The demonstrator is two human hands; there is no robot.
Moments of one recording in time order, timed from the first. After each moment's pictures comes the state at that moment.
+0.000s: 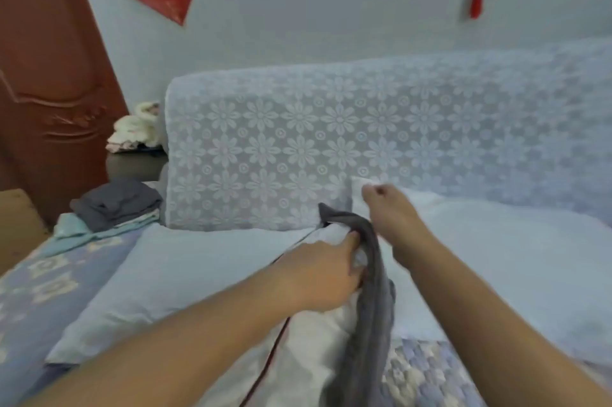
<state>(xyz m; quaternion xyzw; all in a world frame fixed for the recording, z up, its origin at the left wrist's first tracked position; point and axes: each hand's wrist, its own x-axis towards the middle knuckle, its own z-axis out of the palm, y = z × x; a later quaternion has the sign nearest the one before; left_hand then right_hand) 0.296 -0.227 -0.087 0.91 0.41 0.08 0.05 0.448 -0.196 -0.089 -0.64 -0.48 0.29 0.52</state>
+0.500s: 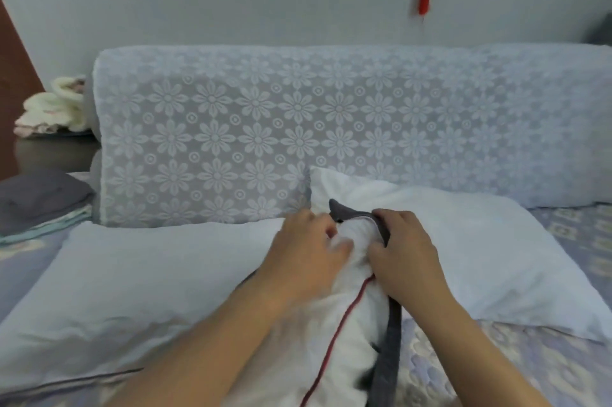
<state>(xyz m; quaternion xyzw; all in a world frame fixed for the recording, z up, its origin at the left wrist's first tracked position) 0.317 -0.212 -0.111 0.85 0.41 0.26 0.19 0.472 -0.281 -0.119 -0.76 -0.53 0.06 0.37</state>
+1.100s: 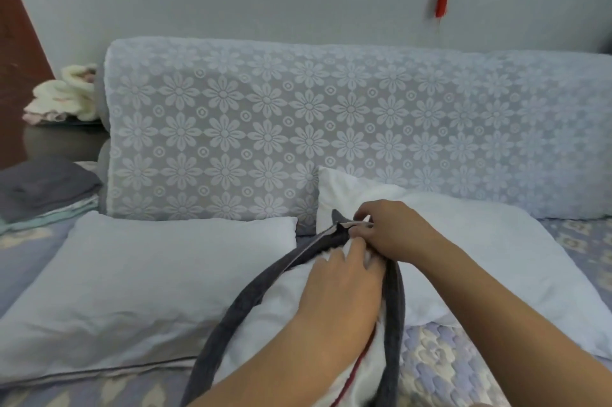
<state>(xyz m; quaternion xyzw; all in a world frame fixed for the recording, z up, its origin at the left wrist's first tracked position) 0.346 -0.243 -0.149 0.91 0.35 0.20 -0.10 0.494 -0.211 -0.090 -0.76 -0.63 0.08 0.13</state>
